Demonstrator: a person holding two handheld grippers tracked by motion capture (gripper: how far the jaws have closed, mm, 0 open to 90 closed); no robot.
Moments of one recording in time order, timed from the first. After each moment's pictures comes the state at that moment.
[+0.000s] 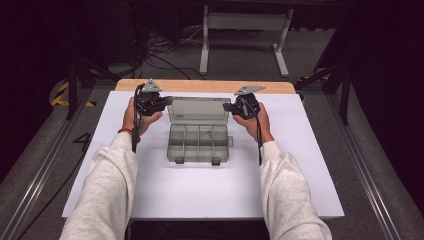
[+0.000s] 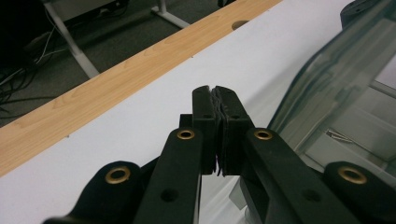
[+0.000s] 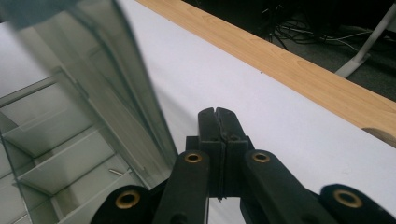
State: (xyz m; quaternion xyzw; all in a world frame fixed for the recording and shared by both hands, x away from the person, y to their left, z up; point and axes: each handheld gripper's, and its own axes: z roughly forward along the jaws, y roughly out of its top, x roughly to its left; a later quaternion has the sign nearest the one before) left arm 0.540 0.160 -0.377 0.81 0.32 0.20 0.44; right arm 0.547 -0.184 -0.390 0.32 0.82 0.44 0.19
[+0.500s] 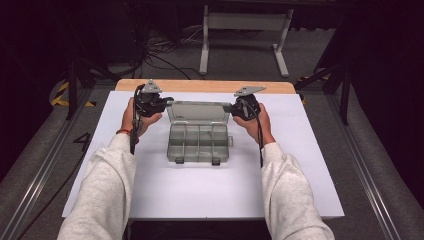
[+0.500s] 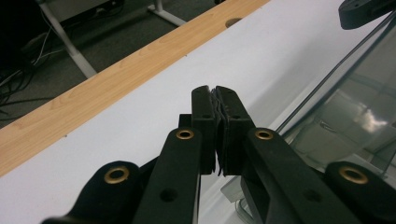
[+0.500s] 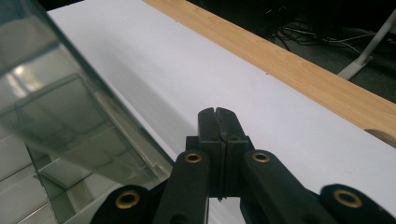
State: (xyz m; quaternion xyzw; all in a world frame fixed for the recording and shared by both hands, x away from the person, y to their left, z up) left arm 0.534 0.159 -0.373 0.82 0.31 0.20 0.44; right arm 0.538 -0.183 -0.385 0.32 0.82 0.44 0.19
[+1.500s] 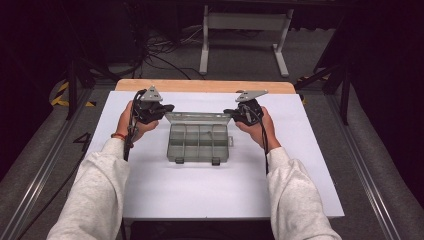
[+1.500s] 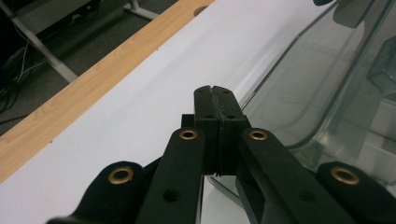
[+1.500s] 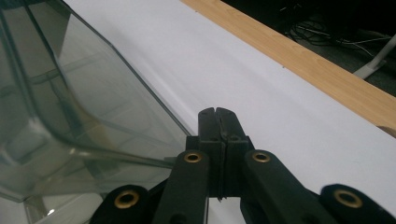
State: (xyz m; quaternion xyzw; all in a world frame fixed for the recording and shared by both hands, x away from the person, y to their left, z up) left arm 0.507 0.159 -0.366 0.85 0.24 0.20 0.41; right arm 0.518 -0.187 -0.381 0.29 0.84 0.43 0.18
